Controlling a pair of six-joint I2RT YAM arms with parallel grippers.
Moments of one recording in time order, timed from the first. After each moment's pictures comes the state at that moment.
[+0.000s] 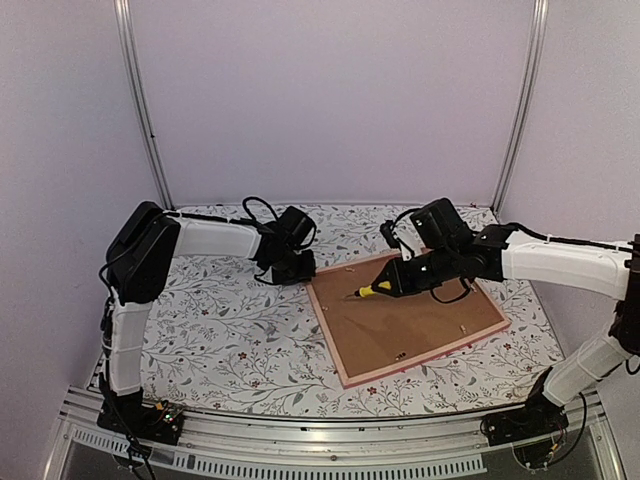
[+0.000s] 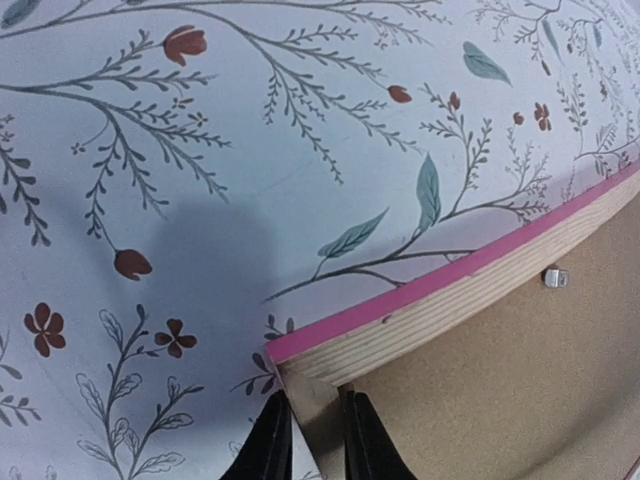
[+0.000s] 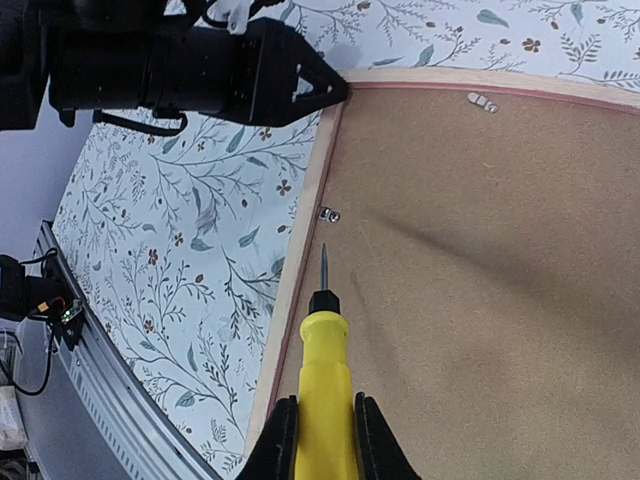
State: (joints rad) left arm -0.71 2.17 1.54 -0.39 -0.09 -0.75; right arm 0.78 1.47 1.06 -0.39 -0.19 0.45
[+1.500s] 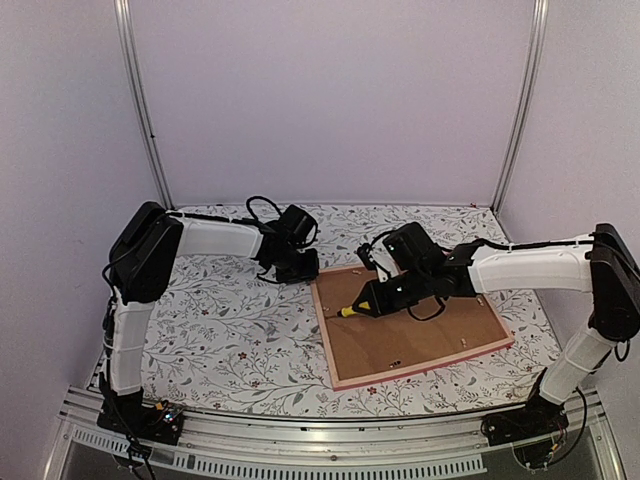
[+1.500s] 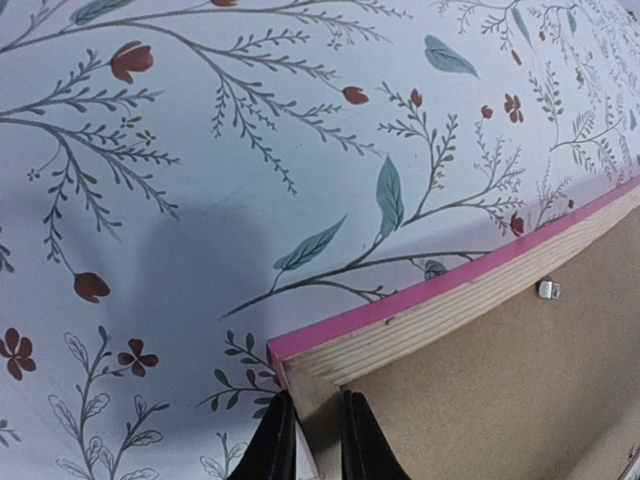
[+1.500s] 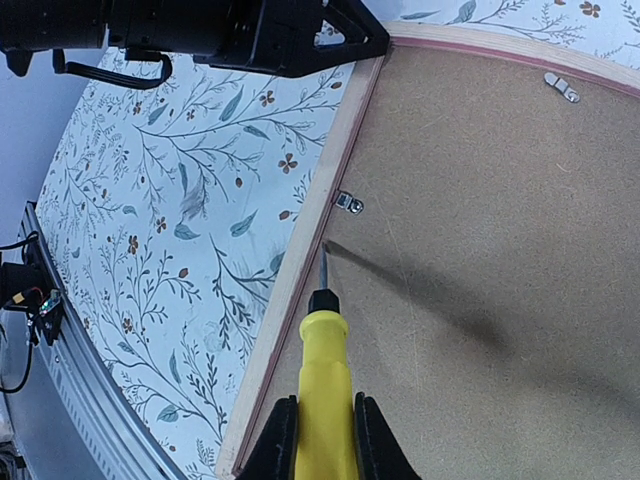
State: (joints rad) left arm -0.71 2.20 1.57 -0.36 -0.04 -0.71; right arm 0.86 1.63 1.03 -0.25 -0.18 0.46
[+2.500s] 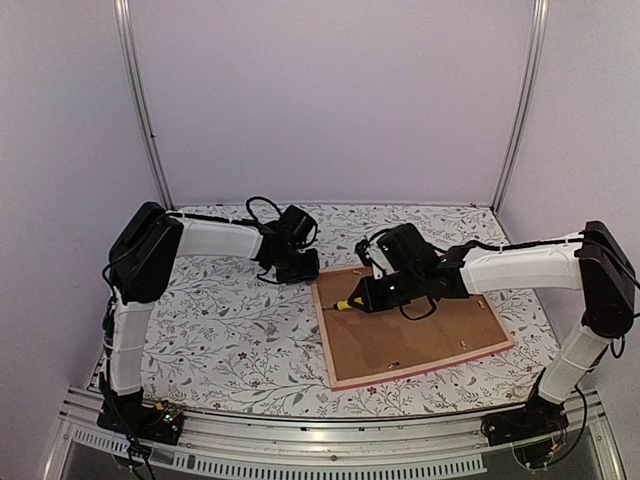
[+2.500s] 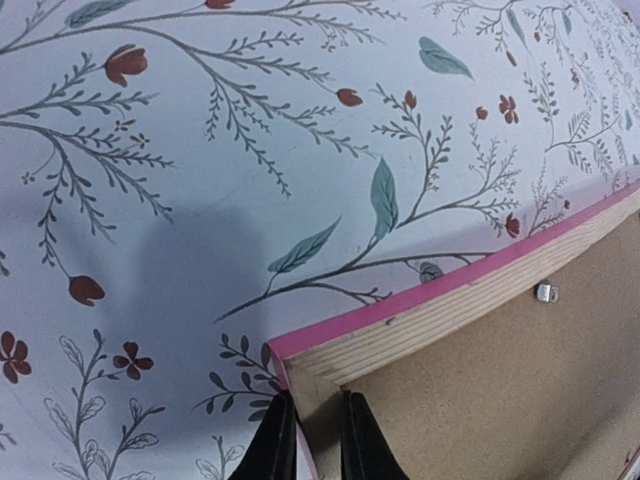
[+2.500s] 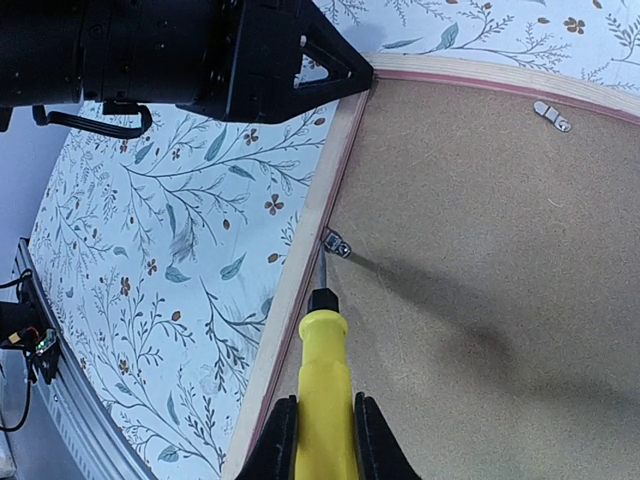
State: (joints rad) left arm -0.71 2.20 1.56 -0.34 -0.03 -0.71; right arm 0.87 1.68 1.05 -0.18 -0.11 0.52
